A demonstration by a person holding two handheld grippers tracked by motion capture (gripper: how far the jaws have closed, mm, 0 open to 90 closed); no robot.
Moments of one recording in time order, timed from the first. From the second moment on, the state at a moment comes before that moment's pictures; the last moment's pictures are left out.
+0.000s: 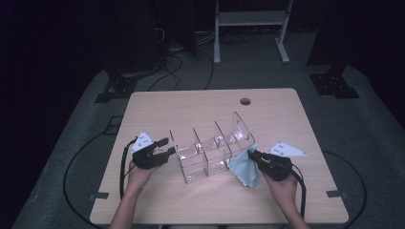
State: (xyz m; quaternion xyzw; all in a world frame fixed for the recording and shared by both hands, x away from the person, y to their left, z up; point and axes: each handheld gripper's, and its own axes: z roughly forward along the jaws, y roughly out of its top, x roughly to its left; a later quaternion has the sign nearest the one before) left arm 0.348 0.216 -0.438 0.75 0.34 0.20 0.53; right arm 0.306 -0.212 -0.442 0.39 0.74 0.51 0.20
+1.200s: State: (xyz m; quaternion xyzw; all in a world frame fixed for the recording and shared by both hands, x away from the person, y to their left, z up) left arm 0.343 0.206 -0.440 0.76 0.32 0.21 0.52; right arm 0.310 -0.223 -0.443 0.40 0.74 0.50 0.20
